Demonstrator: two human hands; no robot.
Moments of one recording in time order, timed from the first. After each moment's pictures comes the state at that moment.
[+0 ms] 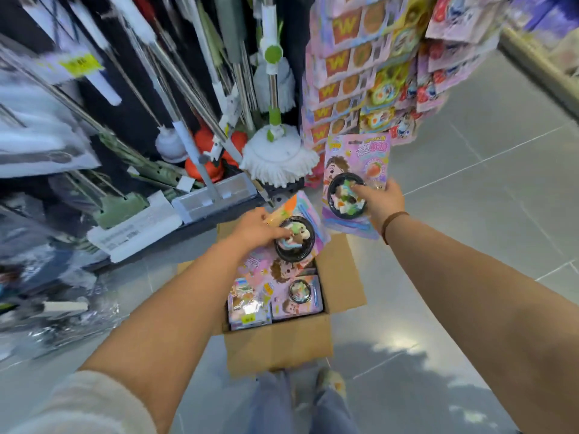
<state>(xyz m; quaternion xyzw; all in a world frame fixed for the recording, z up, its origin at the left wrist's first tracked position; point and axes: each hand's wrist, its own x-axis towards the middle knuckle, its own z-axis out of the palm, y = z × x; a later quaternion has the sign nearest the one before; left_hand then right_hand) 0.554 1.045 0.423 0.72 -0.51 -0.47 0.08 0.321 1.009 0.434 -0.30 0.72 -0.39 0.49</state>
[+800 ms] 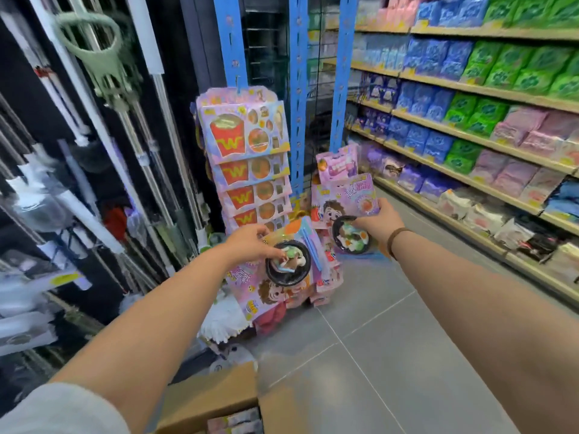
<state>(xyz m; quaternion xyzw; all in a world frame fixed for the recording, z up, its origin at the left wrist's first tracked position) 0.366 0.916 0.729 0.61 -0.68 -0.38 0.16 0.104 0.917 0.735 -0.46 0.68 -0.43 0.38</state>
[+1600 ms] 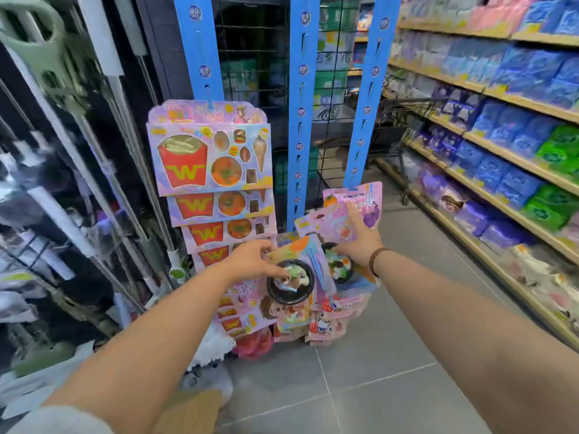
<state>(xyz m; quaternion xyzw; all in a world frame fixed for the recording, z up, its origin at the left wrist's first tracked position) 0.261 0.760 0.709 0.67 -0.62 -0.37 0.18 0.033 0.689 0.710 -0.68 0.60 -0.22 0.37</state>
